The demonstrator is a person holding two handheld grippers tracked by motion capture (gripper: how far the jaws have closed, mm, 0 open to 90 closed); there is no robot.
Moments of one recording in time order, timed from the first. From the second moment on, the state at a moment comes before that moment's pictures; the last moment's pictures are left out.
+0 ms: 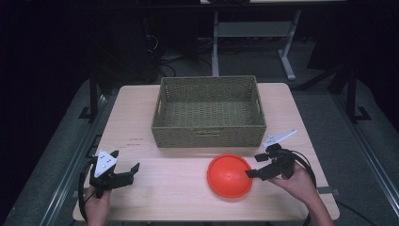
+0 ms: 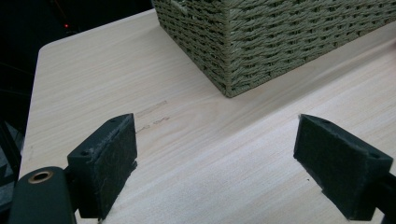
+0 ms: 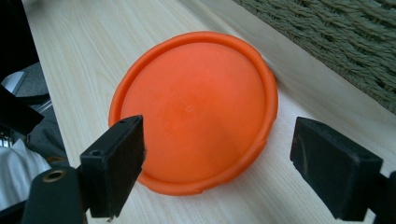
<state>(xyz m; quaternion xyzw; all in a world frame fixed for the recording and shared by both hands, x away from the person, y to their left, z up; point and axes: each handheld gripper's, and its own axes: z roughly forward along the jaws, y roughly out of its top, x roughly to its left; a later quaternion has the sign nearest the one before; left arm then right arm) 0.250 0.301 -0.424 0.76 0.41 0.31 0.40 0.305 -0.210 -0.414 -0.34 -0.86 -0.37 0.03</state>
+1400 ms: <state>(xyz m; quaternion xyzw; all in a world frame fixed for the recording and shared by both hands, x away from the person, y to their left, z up) 0.249 0.300 -0.424 0.76 0.41 0.31 0.39 0.339 -0.199 -0.448 -0.36 -0.88 -0.31 0.05</state>
